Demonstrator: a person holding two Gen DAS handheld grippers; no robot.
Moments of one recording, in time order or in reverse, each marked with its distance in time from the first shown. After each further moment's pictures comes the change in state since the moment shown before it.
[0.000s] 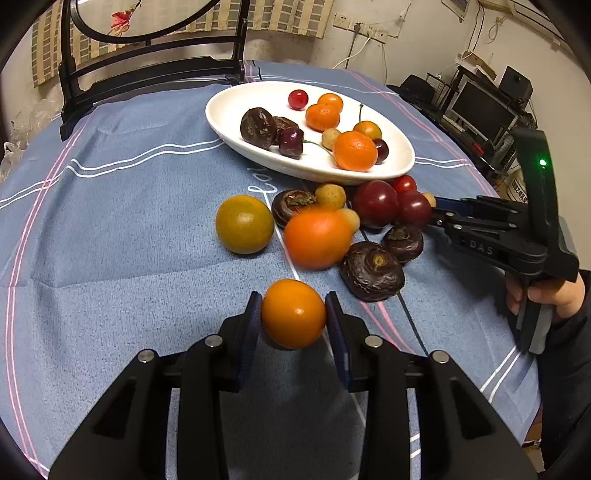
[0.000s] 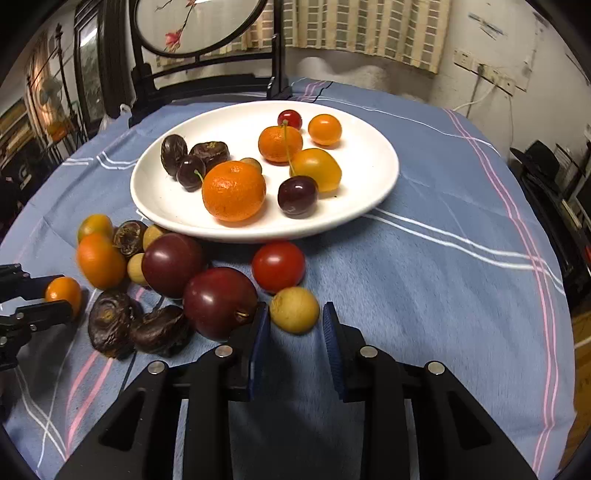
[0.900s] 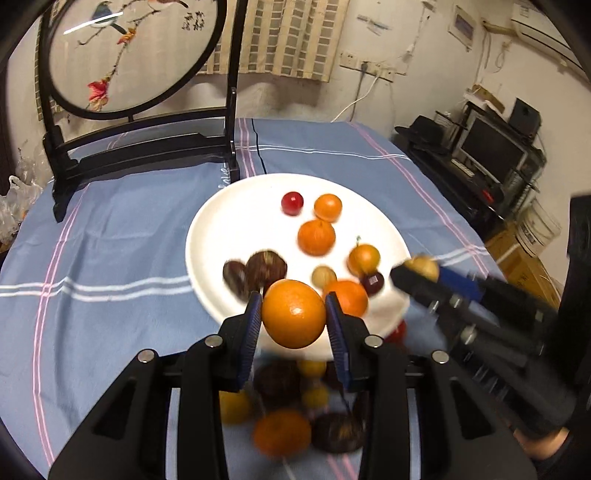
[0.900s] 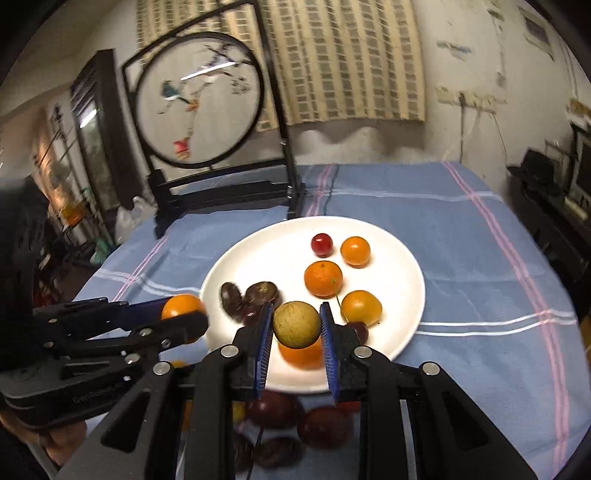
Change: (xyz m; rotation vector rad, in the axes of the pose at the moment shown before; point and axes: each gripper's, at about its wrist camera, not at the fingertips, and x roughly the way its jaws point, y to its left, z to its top) left arm 0.005 -0.022 0.127 -0.019 -0.123 0.049; right arm -0.038 0.014 0.068 0.228 -0.245 0.103
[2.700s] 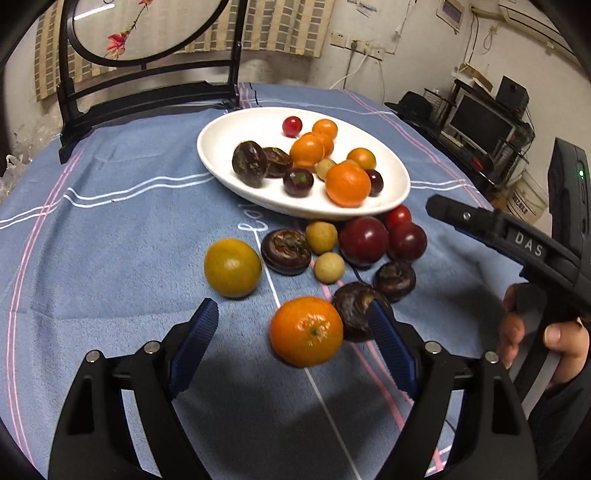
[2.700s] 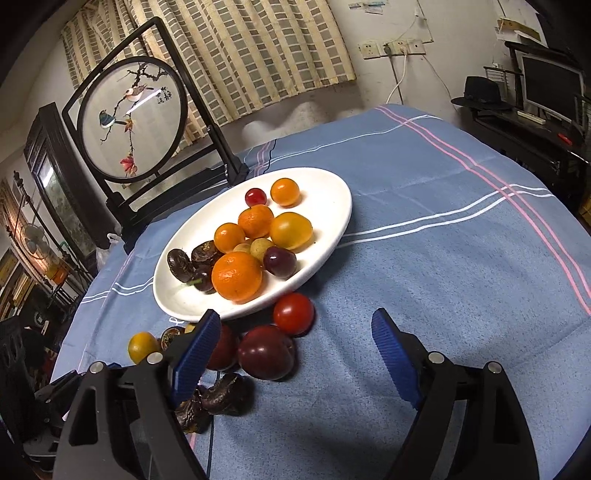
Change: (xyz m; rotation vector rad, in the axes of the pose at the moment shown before) left arm -0.017 0.014 -0.109 0.030 0.047 -0.045; right arm -0.021 -0.048 -0.075 0.224 -0.006 -0.047
